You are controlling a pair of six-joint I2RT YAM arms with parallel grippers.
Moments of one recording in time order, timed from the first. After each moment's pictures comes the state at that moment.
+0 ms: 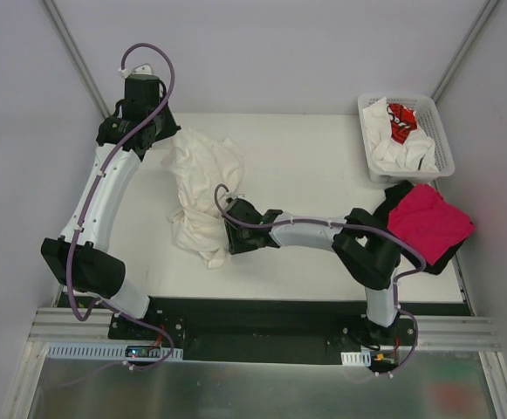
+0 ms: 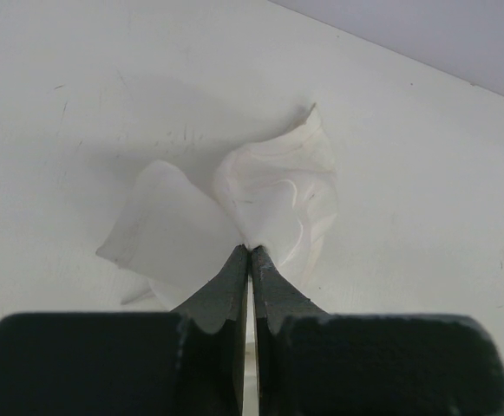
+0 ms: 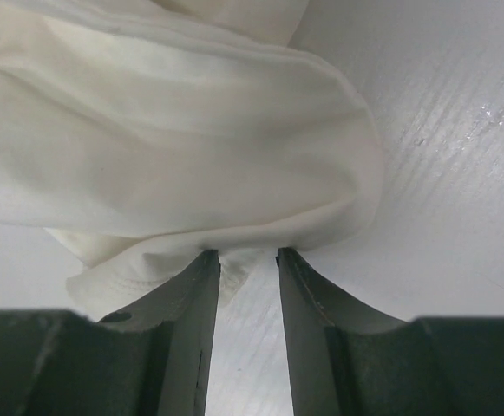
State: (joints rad) left arm -0.21 1.55 1.75 -0.79 -0.18 -0.46; right arm 1.04 1.94 1.25 -0.33 0.09 0.69
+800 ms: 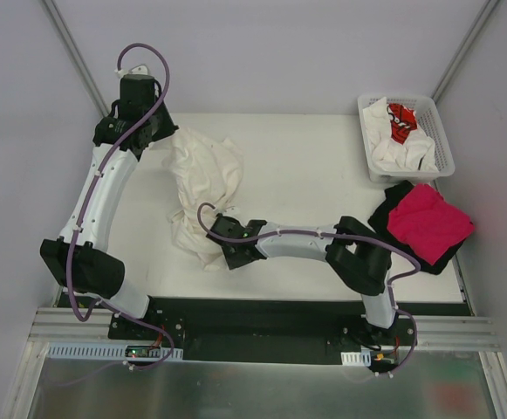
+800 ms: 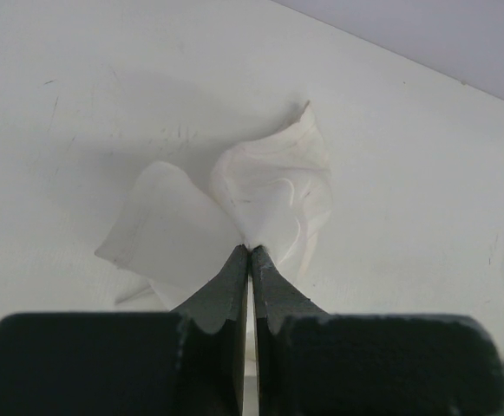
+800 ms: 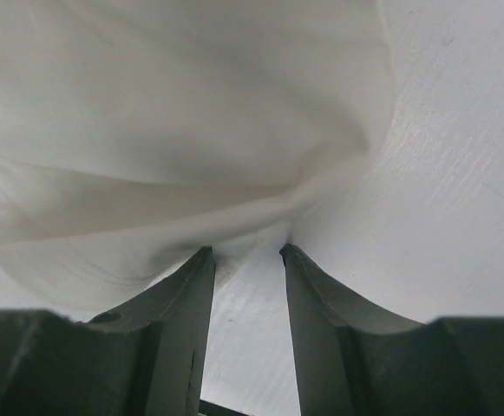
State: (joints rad) left arm -0.18 1.55 1.75 -0.78 -0.13 -0.47; right arm 1.17 1.98 1.35 -0.57 0.27 0.67
